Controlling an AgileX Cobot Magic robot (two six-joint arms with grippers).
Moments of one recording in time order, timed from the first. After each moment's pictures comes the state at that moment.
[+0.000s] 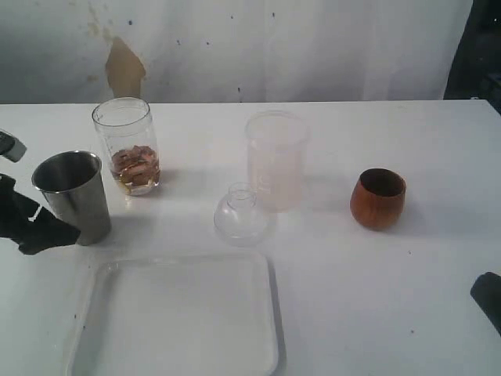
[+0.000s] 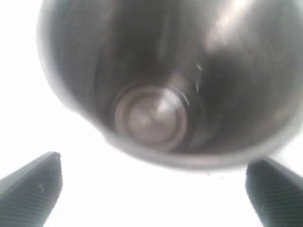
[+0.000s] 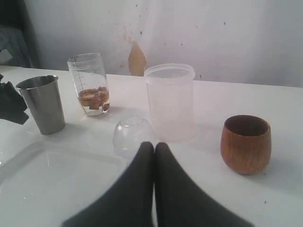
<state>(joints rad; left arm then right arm) 0.17 1.75 -0.83 -1.12 0.65 1.70 0.31 0.01 -0.01 0.58 0.16 -0.45</state>
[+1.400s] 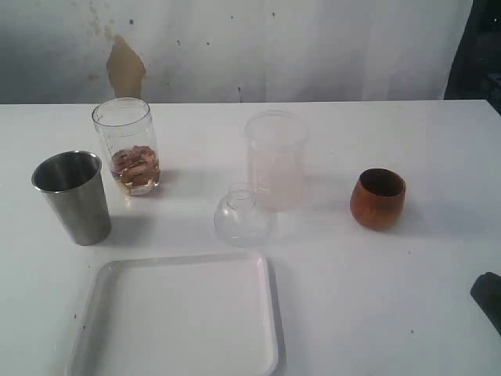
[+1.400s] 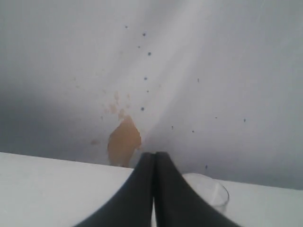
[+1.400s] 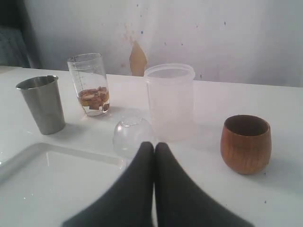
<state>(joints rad) 0.07 0.86 -0.27 0.27 -0.60 -0.45 0.31 0.01 -0.01 0.58 0.16 -0.45</state>
